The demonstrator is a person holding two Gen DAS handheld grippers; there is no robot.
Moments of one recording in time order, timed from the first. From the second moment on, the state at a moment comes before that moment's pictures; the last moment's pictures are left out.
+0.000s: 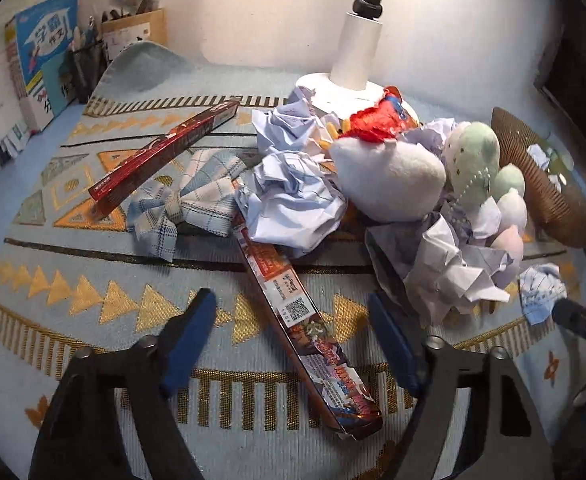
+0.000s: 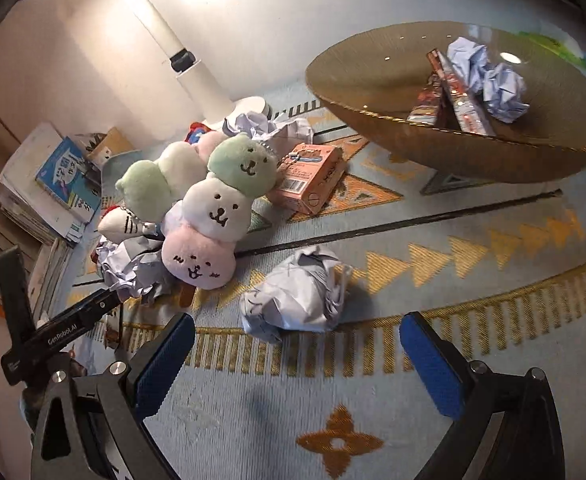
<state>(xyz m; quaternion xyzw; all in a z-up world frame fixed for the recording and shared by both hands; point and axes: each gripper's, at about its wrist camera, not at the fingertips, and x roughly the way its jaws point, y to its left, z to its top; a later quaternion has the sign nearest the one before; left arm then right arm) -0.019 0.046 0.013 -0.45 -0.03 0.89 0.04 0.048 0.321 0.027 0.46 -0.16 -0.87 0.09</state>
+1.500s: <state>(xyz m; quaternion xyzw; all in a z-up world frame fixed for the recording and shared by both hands) 0.005 0.172 0.141 -0.34 -0.04 0.92 0.21 0.103 0.410 0.152 0.30 -0.16 -0.94 0.01</state>
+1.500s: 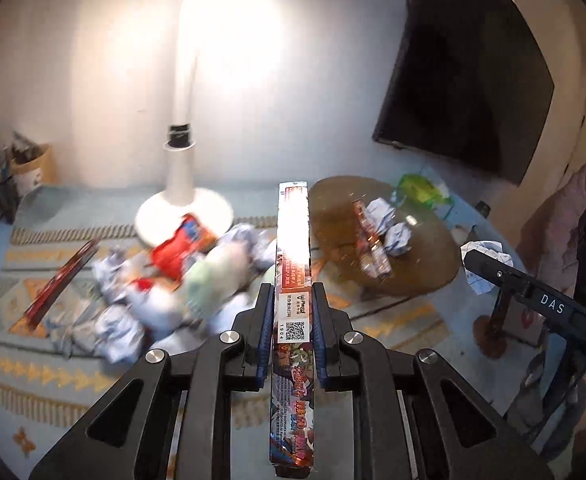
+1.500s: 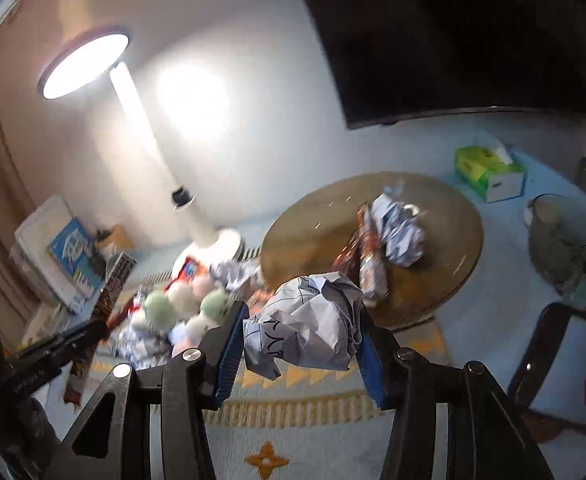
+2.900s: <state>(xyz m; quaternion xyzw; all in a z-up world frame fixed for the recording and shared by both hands) 0.033 -0.043 0.014 -0.40 -0.15 0.90 -0.06 0.086 0.315 0.028 0.45 -0.01 -0.89 0.07</state>
